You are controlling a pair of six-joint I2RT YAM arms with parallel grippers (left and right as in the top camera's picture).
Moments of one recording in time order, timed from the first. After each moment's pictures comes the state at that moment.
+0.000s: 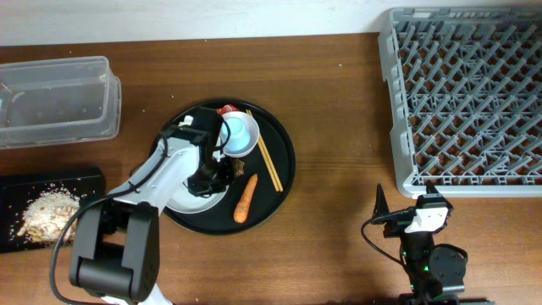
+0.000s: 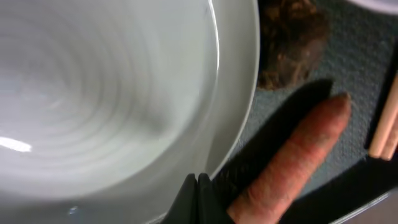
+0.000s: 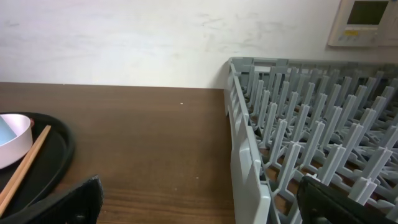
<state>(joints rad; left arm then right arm) -0.27 1.82 1.19 -0.91 0.16 -0.41 0.03 0.01 0.01 -0.08 0.00 -0.01</state>
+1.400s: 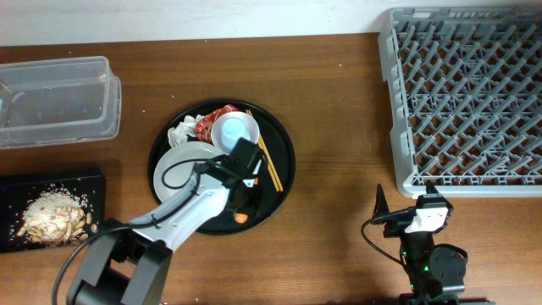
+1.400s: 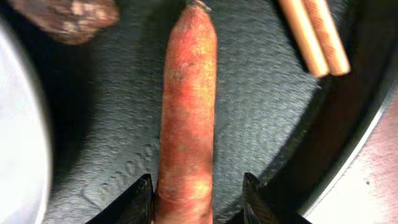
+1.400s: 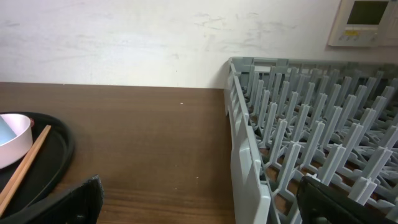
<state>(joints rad) -0.54 1.69 0.96 -0.64 0.06 -0.29 0.03 0.01 0.01 -0.08 0.00 -0.01</state>
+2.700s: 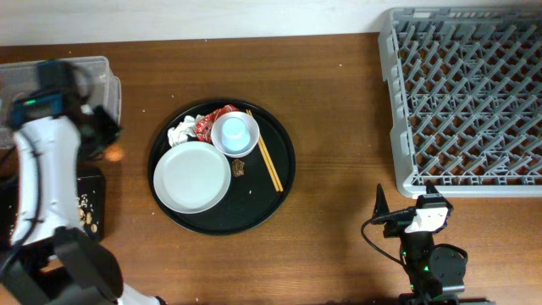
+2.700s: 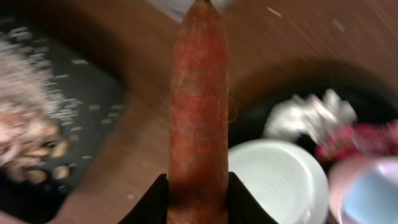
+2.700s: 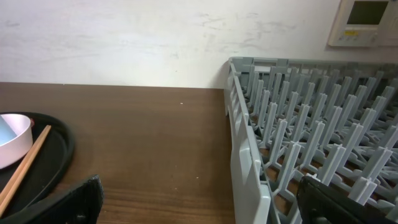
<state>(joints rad) 0.31 1.75 1.60 -1.12 -0.02 -0.42 0.03 0.01 0.01 -0.08 0.00 -0.01</state>
